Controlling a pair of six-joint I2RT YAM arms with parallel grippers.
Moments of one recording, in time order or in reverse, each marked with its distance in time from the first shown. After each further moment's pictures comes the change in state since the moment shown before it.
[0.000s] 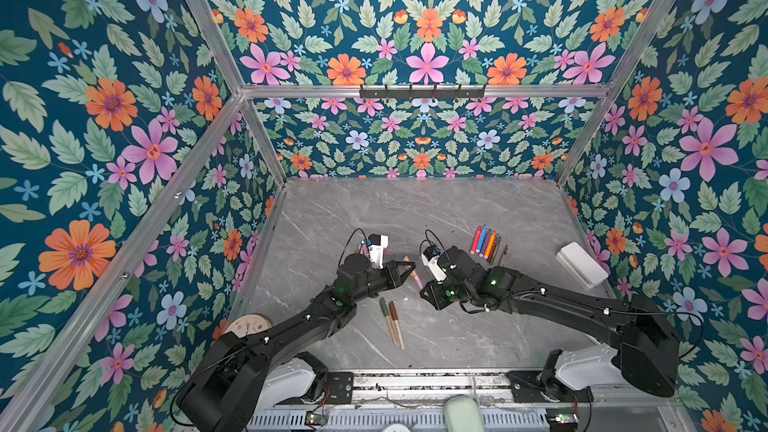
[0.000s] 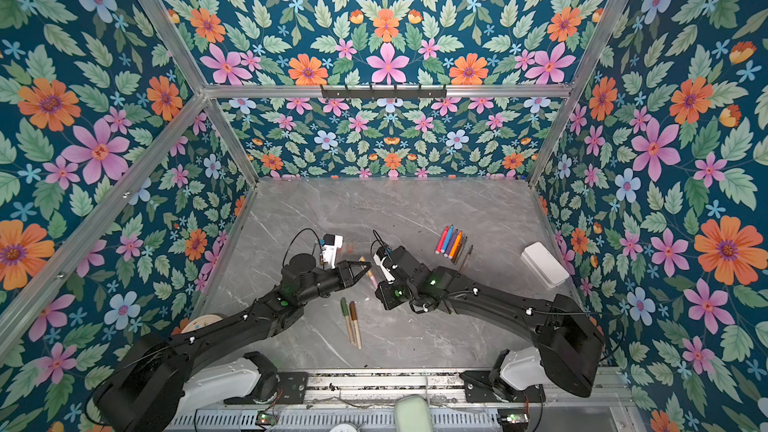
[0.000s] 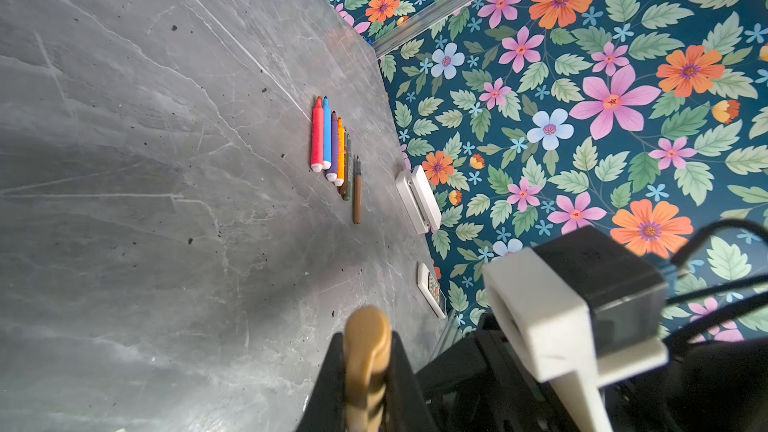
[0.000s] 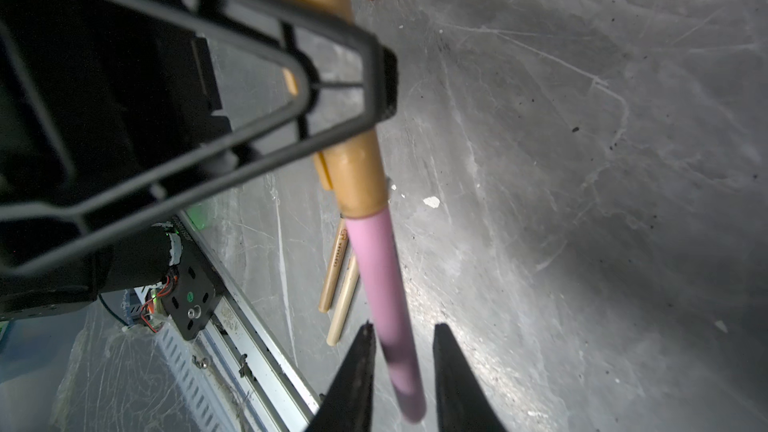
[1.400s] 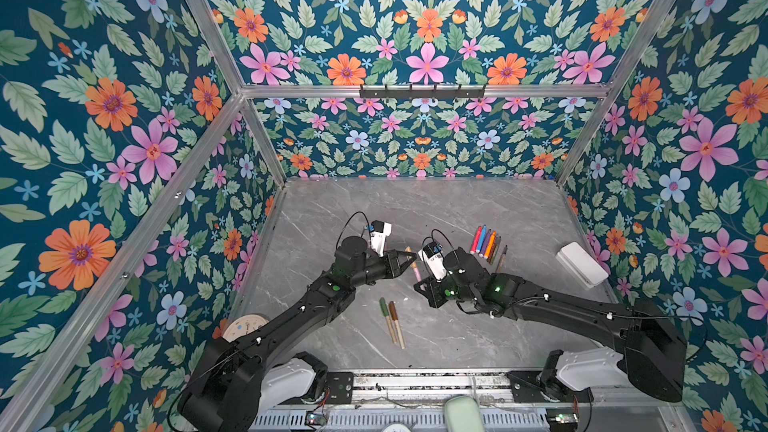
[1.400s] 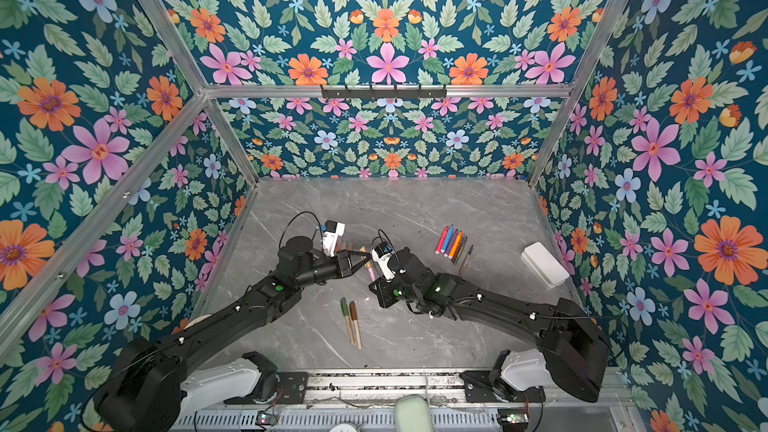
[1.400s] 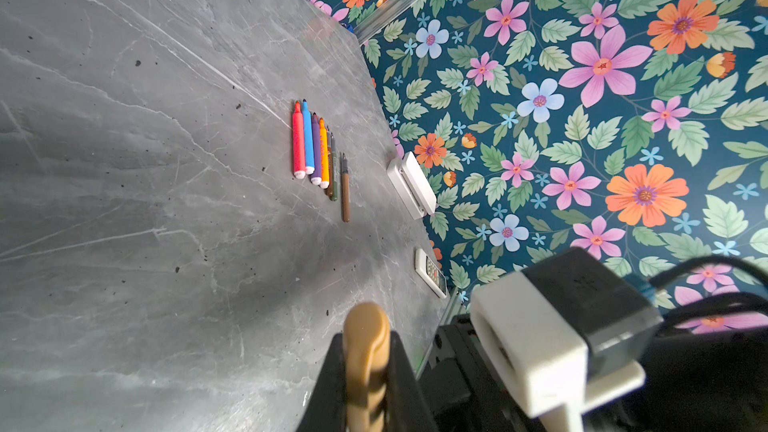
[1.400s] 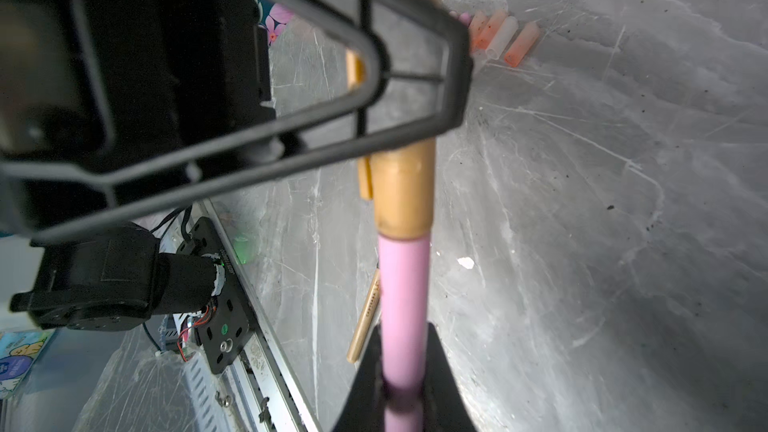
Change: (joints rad) left arm 0.087 -0.002 0.170 -0.210 0.126 0.140; right arm 0.006 -0.046 -0.097 0.227 -0.019 -0.003
